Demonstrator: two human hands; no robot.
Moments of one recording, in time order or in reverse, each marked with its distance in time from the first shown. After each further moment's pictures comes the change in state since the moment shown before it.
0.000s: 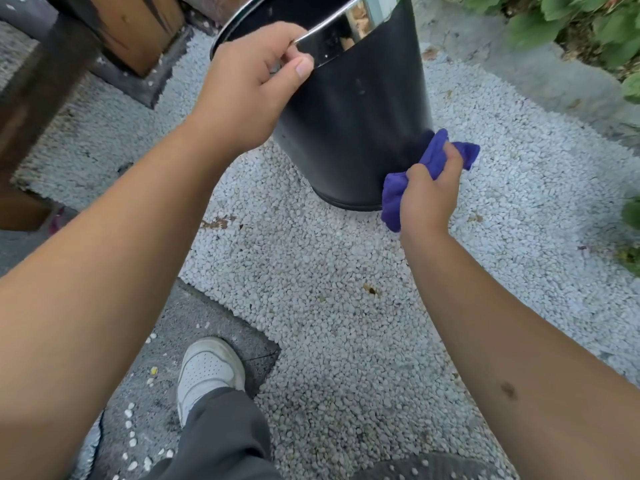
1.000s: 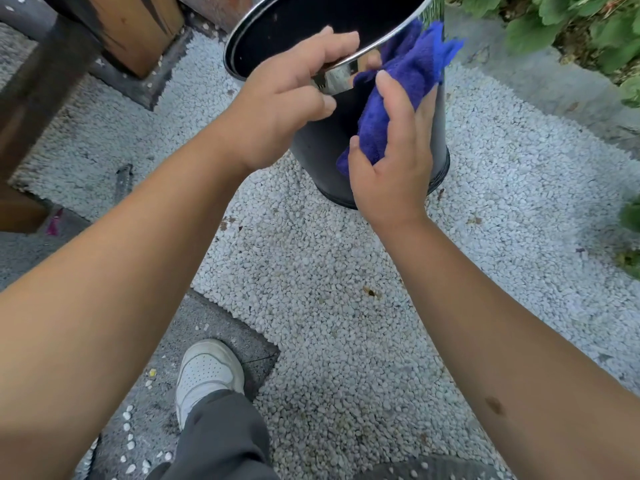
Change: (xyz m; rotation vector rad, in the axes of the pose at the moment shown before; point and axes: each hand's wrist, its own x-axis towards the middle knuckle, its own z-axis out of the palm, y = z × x) left_hand -0.007 0.029 0.007 -0.414 -0.303 -0.046; right_hand -0.035 -0.048 0.023 -0.271 -0.164 -0.937
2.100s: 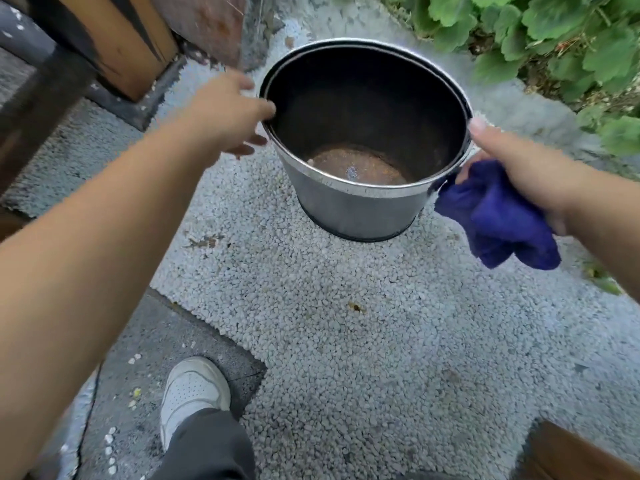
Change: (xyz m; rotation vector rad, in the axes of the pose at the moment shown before) left_hand 0.031 -0.017 -0.031 0.131 0.279 -0.660; right_hand 0.066 0.051 -0.157 0.181 -0.734 0.922
